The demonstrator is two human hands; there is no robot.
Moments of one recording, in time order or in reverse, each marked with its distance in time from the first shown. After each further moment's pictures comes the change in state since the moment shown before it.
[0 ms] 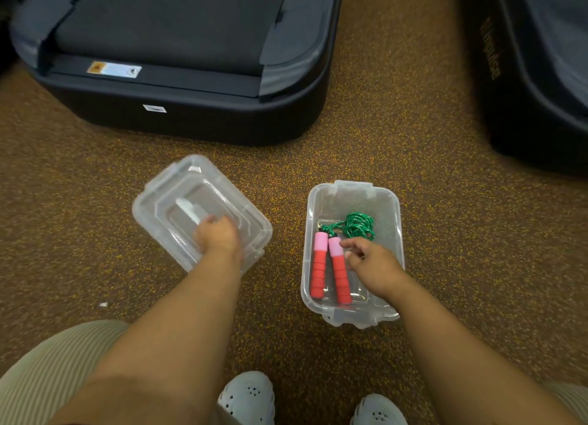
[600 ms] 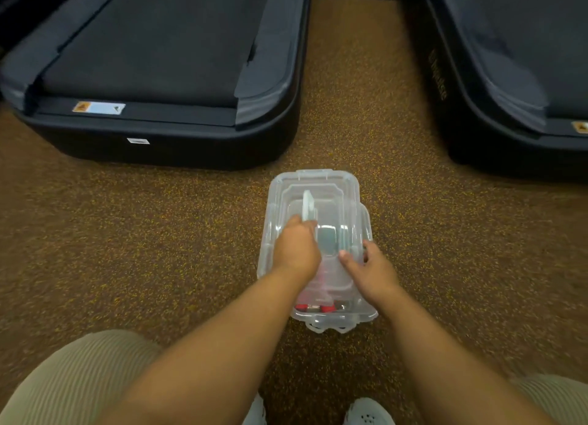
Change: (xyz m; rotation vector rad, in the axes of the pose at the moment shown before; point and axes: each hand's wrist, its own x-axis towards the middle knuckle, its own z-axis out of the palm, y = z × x) left_hand -0.154 0.005 0.051 0.823 -0.478 0.883; right_hand -0.037 0.001 -0.020 0.224 0.247 0.046
